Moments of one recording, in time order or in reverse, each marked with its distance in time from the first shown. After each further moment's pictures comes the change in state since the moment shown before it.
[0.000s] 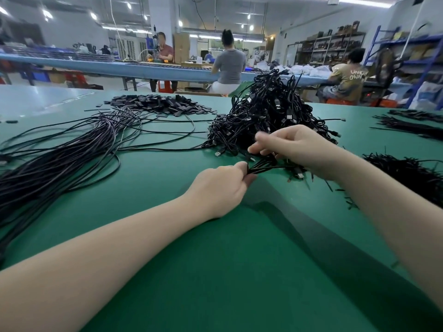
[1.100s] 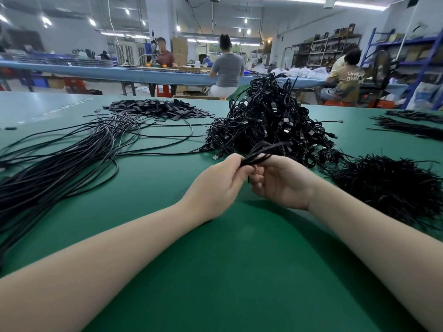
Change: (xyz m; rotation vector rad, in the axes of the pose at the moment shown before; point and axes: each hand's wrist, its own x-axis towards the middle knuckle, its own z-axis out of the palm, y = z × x) left_hand -0.007 0.000 -0.006 -0.364 0.239 0.121; right_hand 0.002 0.030 0.041 1.010 -0.145 0.286
